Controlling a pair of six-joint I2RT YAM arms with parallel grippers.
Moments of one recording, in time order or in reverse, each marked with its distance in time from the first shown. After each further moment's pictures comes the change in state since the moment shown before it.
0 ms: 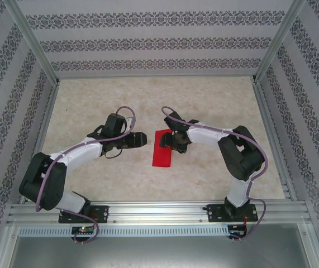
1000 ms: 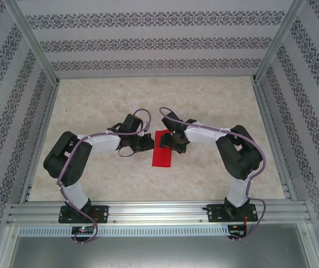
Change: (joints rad) left arm -0.088 0.308 0.142 0.043 0.106 -0.123; right arm 0.014 0.024 0.024 -0.030 0.034 0.004
